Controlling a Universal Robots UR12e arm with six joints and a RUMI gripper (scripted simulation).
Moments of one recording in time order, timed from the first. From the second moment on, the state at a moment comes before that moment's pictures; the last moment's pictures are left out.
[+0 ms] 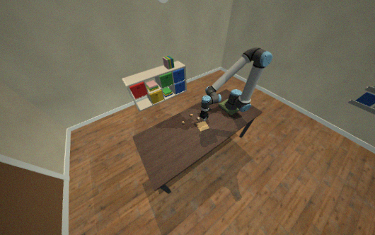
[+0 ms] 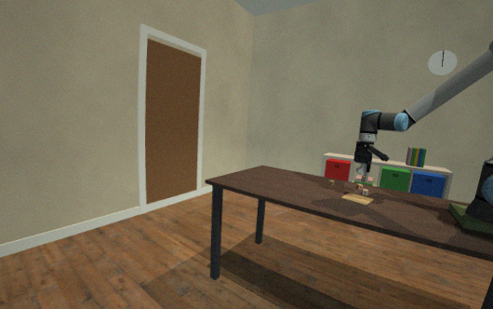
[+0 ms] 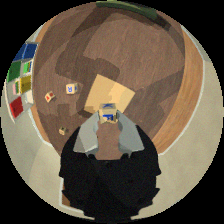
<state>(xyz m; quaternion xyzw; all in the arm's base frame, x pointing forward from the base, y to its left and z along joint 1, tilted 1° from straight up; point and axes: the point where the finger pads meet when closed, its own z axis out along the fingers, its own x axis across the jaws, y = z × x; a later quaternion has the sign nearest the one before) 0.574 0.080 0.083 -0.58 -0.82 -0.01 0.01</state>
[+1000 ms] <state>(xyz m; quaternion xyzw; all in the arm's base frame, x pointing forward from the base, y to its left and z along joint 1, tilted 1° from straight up) 0.575 0.103 0.084 -0.81 -0.58 0.00 0.01</state>
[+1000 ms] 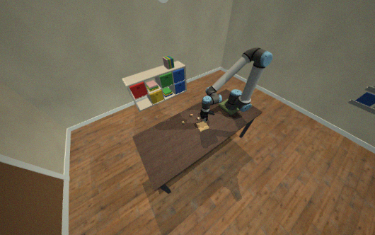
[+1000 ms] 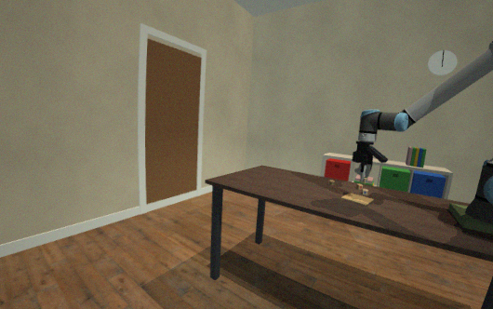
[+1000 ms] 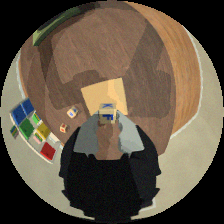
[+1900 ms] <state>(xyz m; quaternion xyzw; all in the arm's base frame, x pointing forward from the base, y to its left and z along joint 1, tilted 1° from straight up) 0.581 0.123 0.084 -0.95 -0.30 0.00 0.01</state>
